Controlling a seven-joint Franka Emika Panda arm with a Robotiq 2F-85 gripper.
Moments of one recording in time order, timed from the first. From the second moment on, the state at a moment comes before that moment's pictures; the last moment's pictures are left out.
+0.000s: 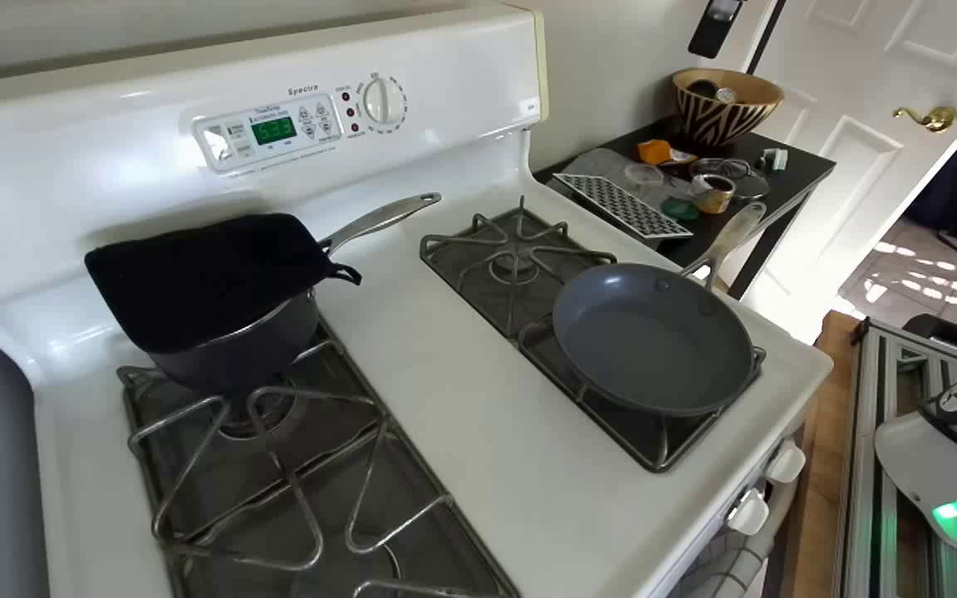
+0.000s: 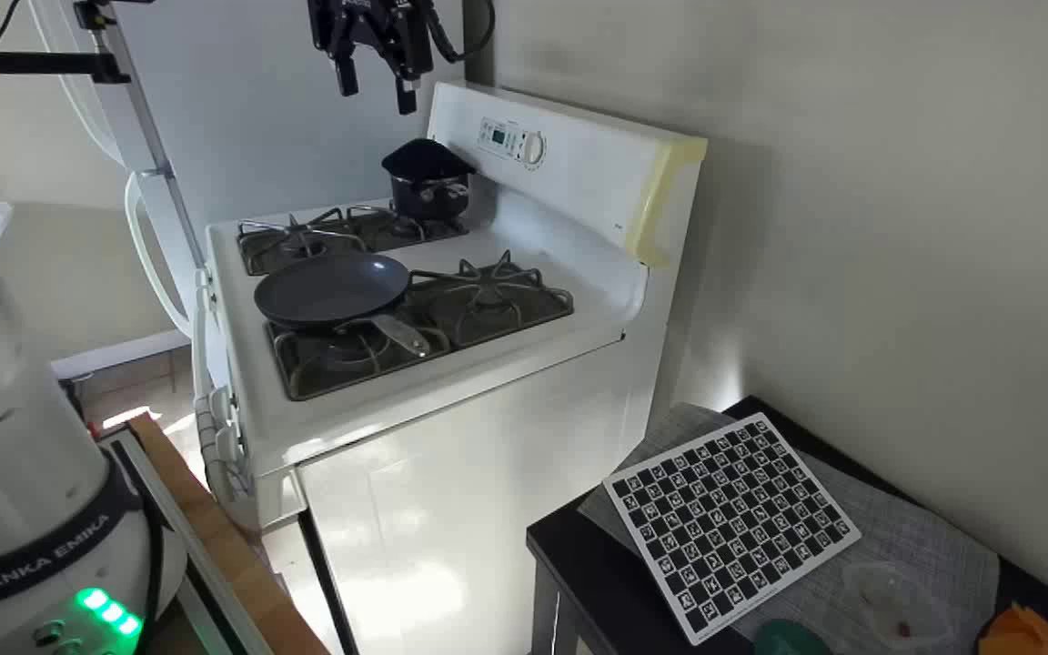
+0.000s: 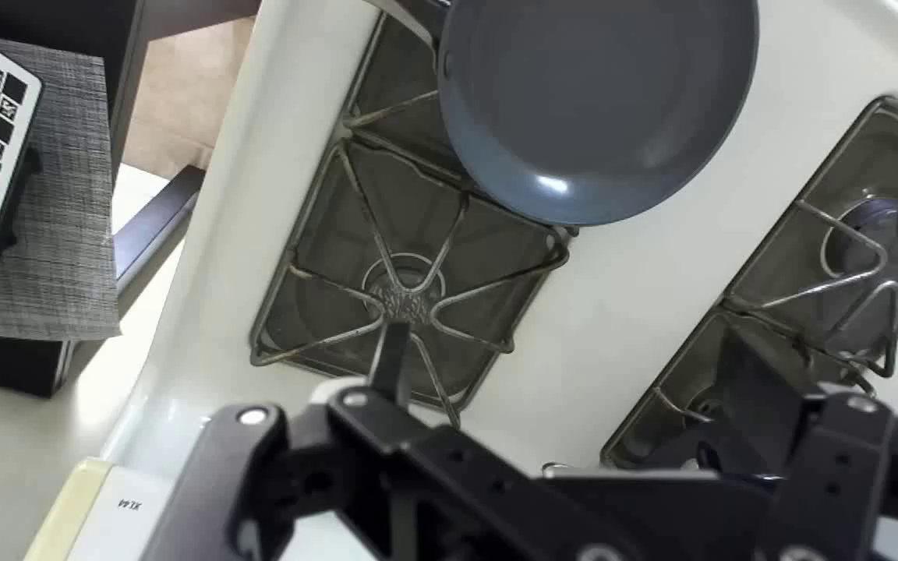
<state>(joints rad) 0.09 -0.58 -0.02 -2.35 0.10 1.91 -0.12</state>
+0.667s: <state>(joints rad) 0.05 -0.57 -0.01 -2.35 0.05 1.99 -0.08</state>
